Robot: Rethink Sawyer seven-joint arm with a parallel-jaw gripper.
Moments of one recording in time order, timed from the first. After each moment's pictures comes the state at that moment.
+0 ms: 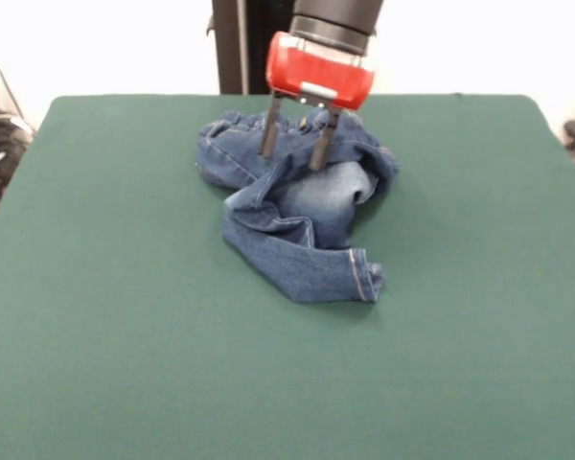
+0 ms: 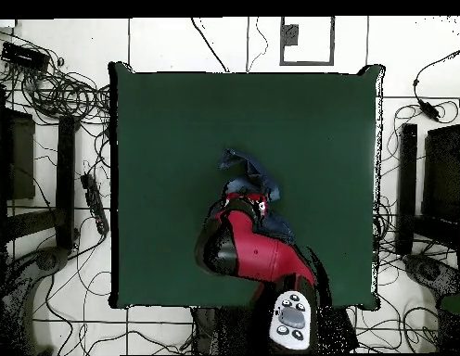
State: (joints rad) arm 0.02 -0.59 -0.27 1.87 0.03 -0.14 1.57
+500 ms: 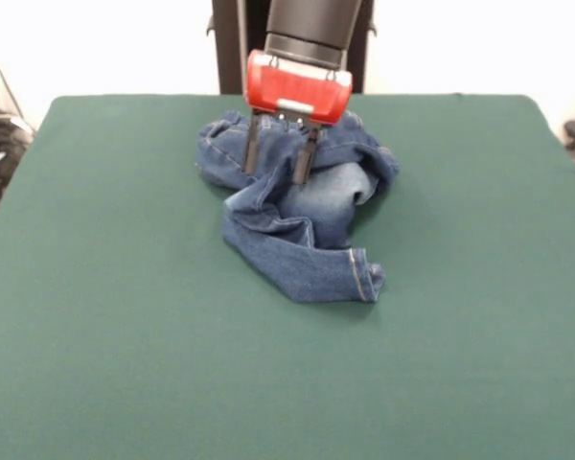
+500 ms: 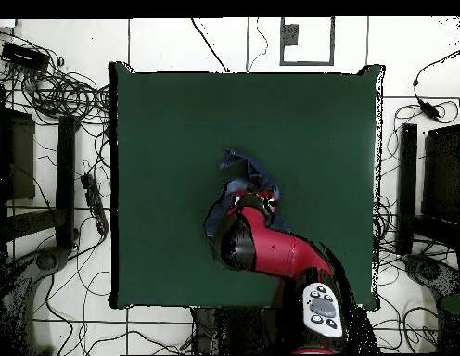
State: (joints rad) arm -0.11 -0.59 -0.17 1.87 -0.02 -0.15 1.57
